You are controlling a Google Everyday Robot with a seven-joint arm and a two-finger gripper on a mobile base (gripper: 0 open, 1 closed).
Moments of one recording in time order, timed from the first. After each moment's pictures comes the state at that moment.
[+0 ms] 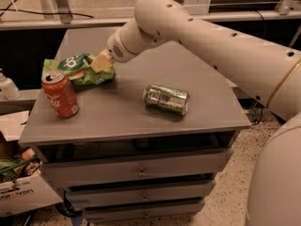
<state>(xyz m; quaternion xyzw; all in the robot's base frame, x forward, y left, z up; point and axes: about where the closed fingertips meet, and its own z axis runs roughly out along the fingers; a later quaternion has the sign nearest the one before) 0.677 0.137 0.869 -0.48 0.76 0.23 0.36</state>
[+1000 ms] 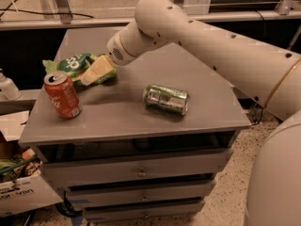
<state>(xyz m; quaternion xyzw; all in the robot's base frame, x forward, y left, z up) 0.671 0.139 0.863 -0.49 0.76 0.24 0.35</state>
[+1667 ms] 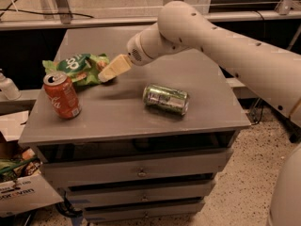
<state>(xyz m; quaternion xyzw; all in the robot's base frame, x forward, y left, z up) 0.687 0.092 0.861 -0.46 0.76 0.22 0.39</state>
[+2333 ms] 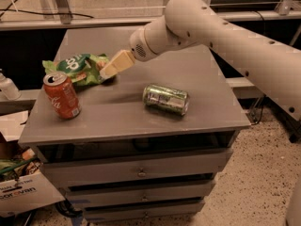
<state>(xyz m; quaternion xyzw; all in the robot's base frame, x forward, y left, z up) 0.677 0.087 0.886 -0.49 0.74 0.23 0.41</state>
